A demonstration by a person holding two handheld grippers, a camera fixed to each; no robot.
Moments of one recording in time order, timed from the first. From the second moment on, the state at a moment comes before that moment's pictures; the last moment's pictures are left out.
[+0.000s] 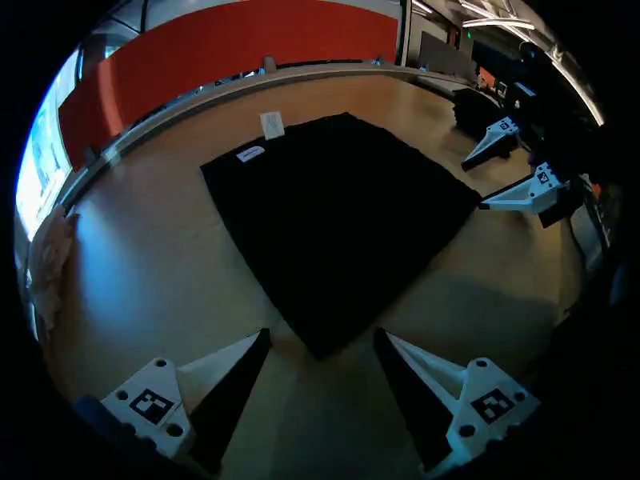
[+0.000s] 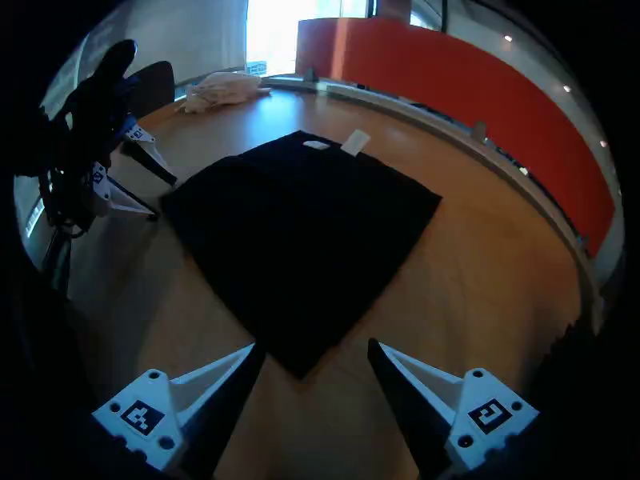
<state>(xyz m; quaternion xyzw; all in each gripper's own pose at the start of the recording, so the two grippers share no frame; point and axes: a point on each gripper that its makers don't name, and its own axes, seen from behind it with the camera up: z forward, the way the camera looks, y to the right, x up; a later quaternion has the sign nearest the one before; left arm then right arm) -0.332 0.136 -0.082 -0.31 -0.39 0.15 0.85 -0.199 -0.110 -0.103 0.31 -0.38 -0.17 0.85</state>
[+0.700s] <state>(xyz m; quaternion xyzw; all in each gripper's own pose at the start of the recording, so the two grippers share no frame) -0.332 0.134 -0.079 -0.29 -0.41 0.16 0.85 -0.206 -0.117 -0.114 0.32 -0.40 -0.15 0.84</state>
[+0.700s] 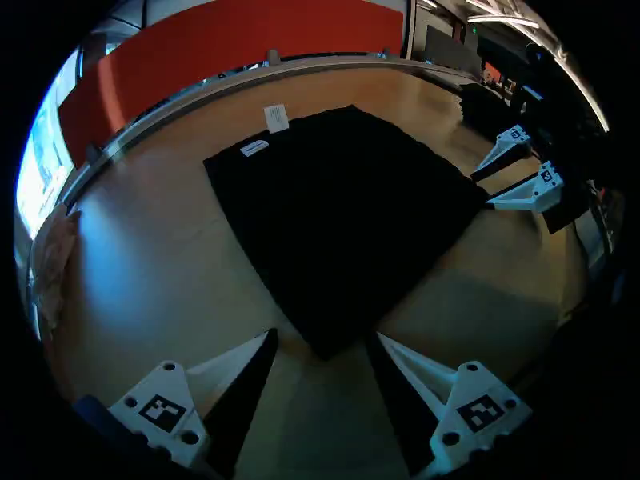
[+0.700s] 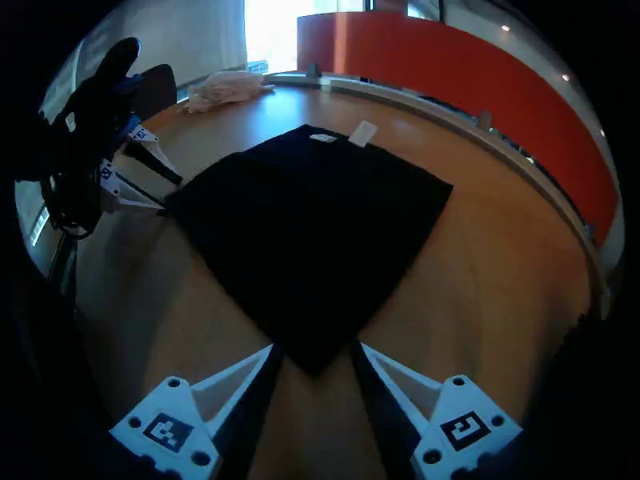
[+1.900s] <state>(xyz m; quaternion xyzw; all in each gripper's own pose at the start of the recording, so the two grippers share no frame) -0.313 0.144 -0.075 -0.26 -0.41 0.13 0.86 -0.188 -0.124 -0.112 0.33 -0.39 -0.12 0.85</state>
